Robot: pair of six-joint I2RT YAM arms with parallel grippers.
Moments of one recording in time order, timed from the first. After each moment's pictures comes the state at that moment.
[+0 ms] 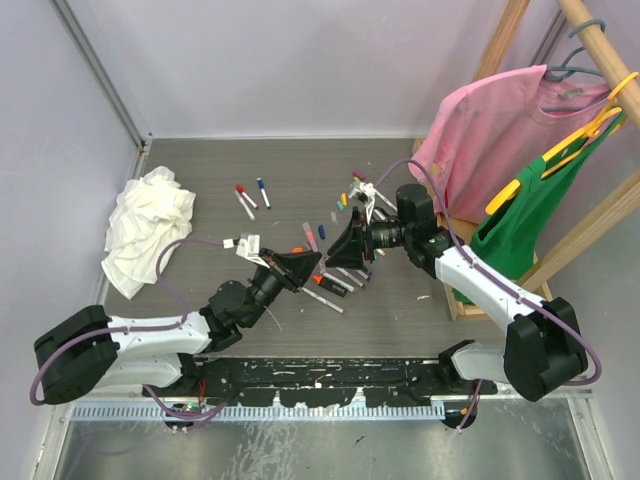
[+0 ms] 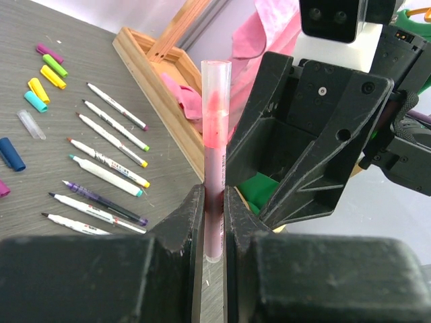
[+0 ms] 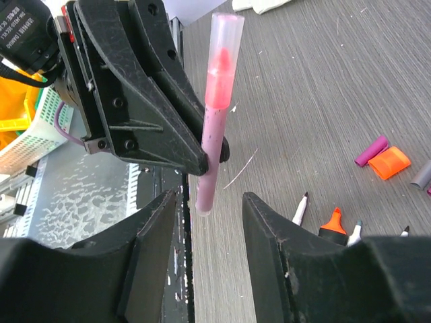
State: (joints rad) left arm -1.05 1.13 0.32 1.02 -0.39 -0.69; right arm 0.45 1.27 0.83 0.05 -1.08 0.16
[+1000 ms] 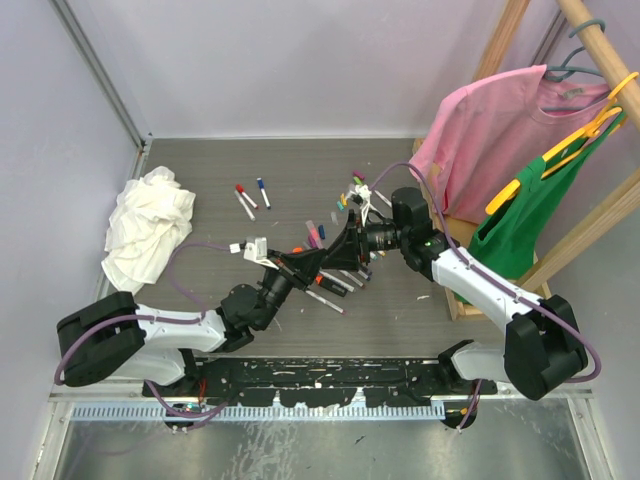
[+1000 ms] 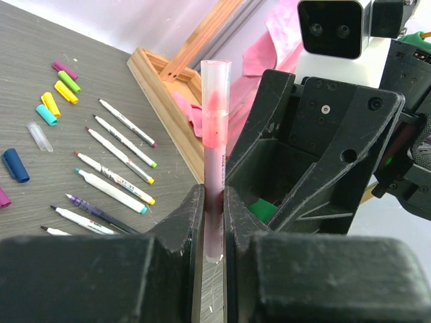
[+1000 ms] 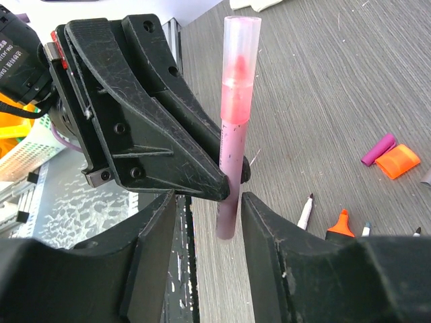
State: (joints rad) left arm -1.13 1.30 0.36 1.20 -0.54 -0.64; right arm 0.49 1.28 0.81 0.11 -1.03 0.22
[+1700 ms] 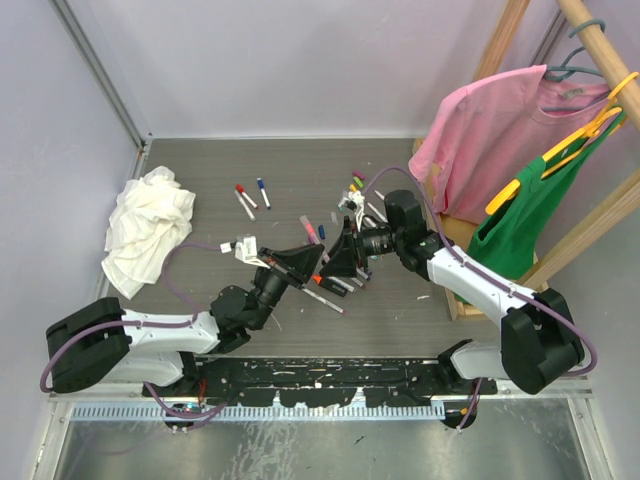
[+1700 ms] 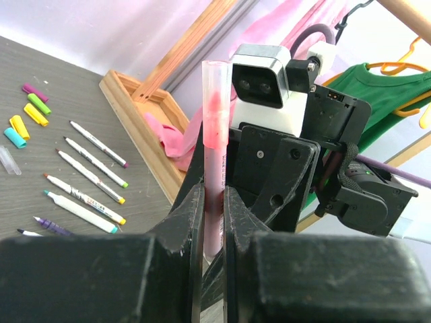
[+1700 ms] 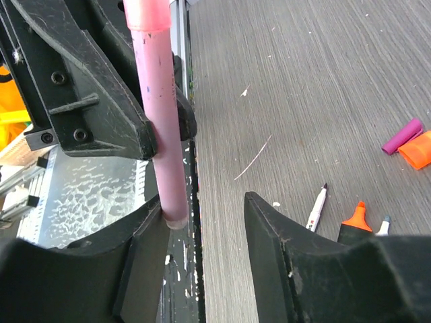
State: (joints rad) left arm -1.13 1.23 0.36 1.23 -0.53 -0.64; right arm 0.50 1.31 0.81 0.07 -1.06 0.18
